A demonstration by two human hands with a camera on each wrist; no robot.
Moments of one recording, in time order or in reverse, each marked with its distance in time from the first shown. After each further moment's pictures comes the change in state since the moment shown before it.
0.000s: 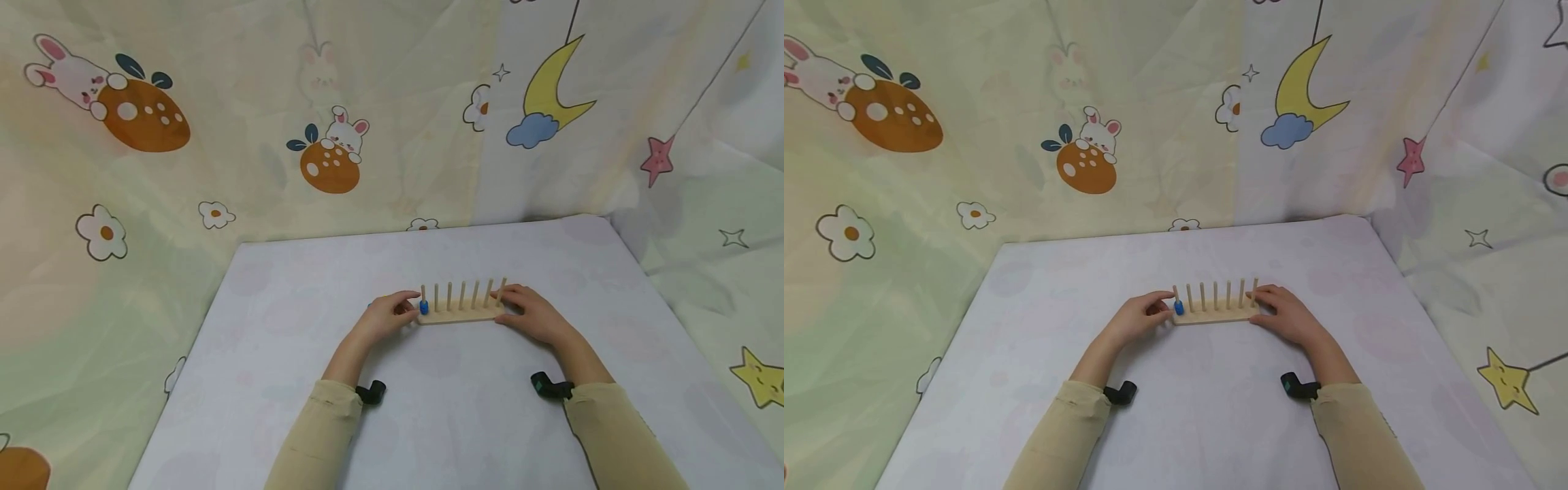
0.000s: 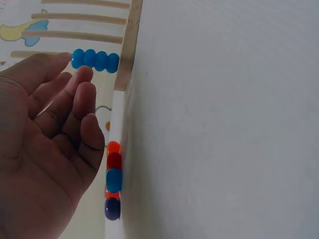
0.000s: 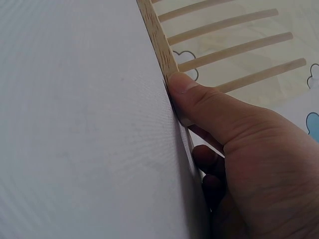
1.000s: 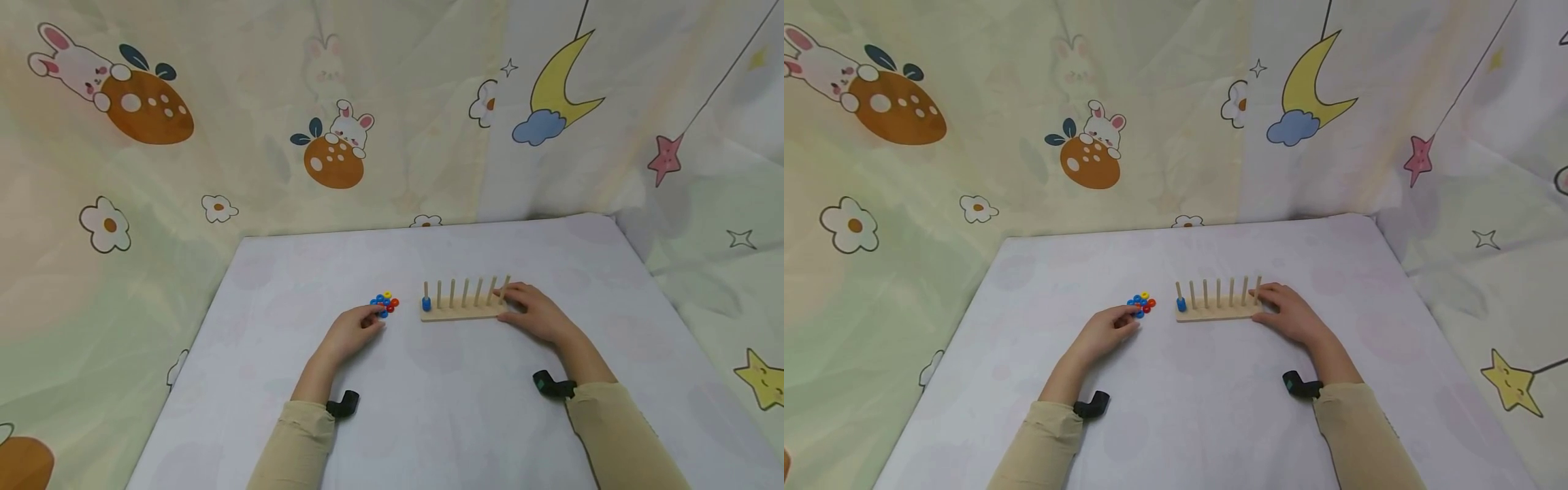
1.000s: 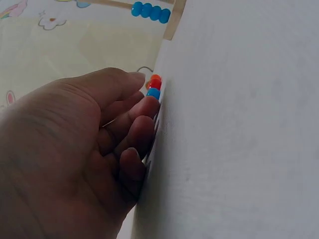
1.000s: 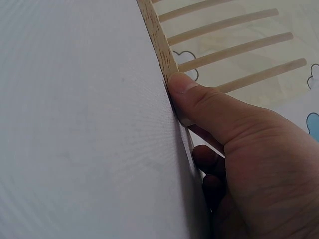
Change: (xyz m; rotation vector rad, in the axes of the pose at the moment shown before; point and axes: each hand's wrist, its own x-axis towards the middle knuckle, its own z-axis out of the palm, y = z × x) left_hand -0.049 -0.052 -0.018 0.096 0.095 -0.129; right_hand 0.003 0.004 0.001 -0.014 -0.001 0.001
